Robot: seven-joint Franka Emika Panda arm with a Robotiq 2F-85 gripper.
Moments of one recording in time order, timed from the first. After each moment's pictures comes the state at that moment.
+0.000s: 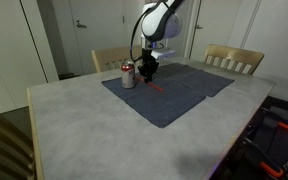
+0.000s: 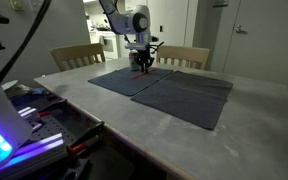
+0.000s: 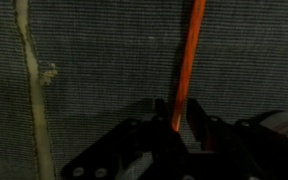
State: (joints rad) arm 0.11 0.76 0.00 -1.70 -0.05 2.49 0.05
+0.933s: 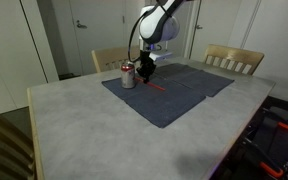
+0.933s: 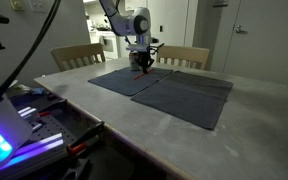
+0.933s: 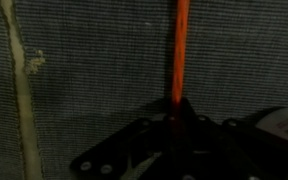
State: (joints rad) arm 0.10 0.80 0.01 -1.65 -0.05 2.49 0.03
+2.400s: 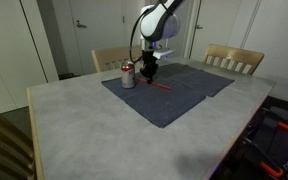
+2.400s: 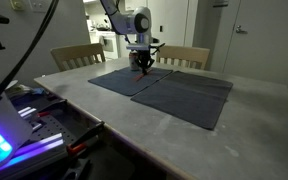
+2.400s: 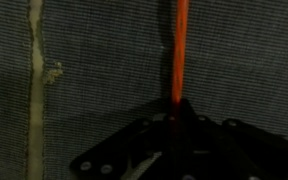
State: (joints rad) arm 0.10 0.78 0.01 -1.65 -0.07 2.40 -0.05
